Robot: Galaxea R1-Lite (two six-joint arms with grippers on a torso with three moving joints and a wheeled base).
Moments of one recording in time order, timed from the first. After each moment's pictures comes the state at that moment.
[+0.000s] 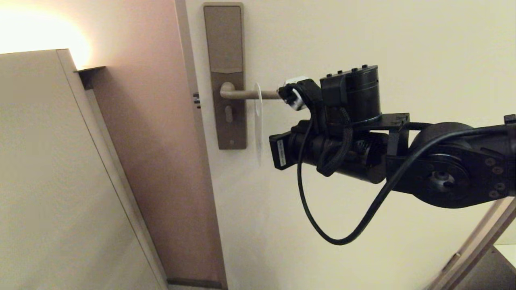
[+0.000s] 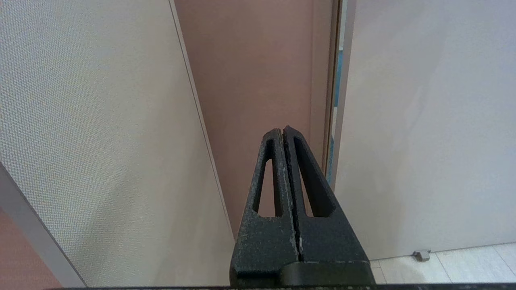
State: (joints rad) left arm 0.00 0.00 0.00 0.01 -0.03 0.06; right arm 0.76 1.87 -1.36 -0.18 -0.19 0.05
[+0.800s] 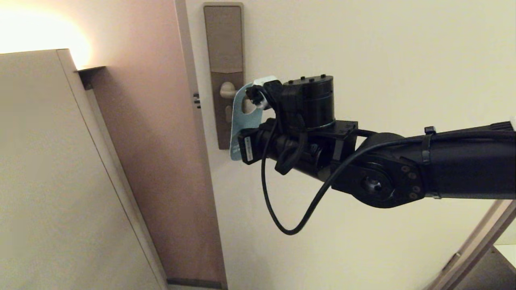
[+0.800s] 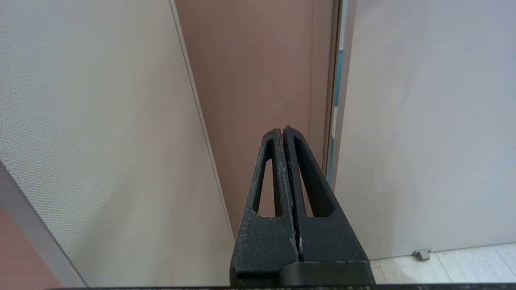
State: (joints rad) left arm 0.00 0.00 0.00 0.01 -0.03 0.06; right arm 0.80 2.03 -1.51 -0.32 -0.18 0.03
